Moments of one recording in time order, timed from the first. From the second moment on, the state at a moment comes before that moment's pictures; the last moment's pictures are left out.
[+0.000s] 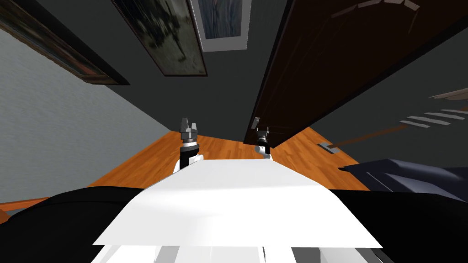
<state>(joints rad) 0.14 -0.07 -0.07 -1.60 -0.53 -0.41 -0.63</state>
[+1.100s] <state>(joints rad) 0.04 -0.08 -0.09 -1.36 -0.70 -0.36 -0.88</state>
